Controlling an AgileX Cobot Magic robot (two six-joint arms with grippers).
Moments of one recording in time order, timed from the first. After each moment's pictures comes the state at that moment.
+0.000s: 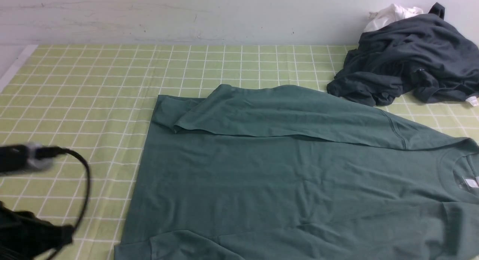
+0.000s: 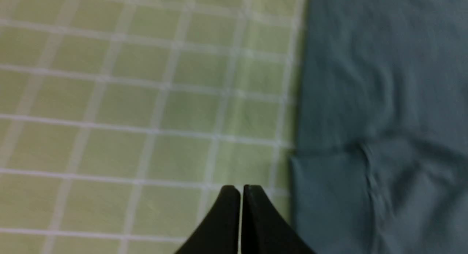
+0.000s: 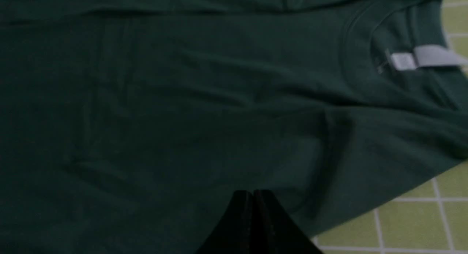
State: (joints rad) right arm -0.02 0.79 -0.58 0.25 0.84 -0.09; left arm -0.14 0.87 -0.49 -0.09 0.69 -0.15
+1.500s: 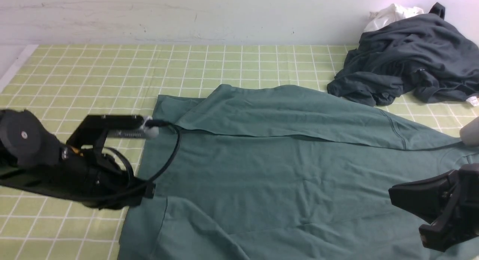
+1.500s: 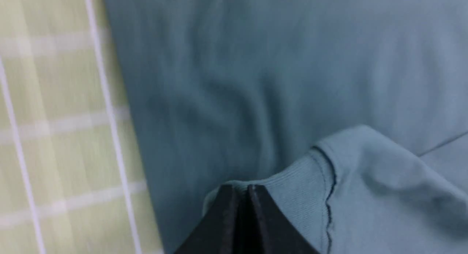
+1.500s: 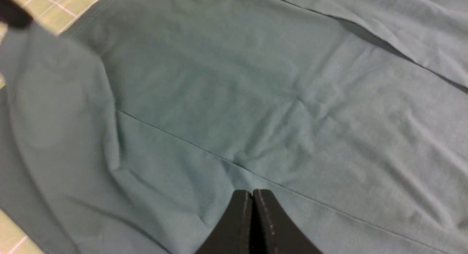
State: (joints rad) right arm 0.15 0.94 -0.58 0.83 0.72 -0.94; left arm -0.17 1.41 -0.81 -0.45 0.61 0.30
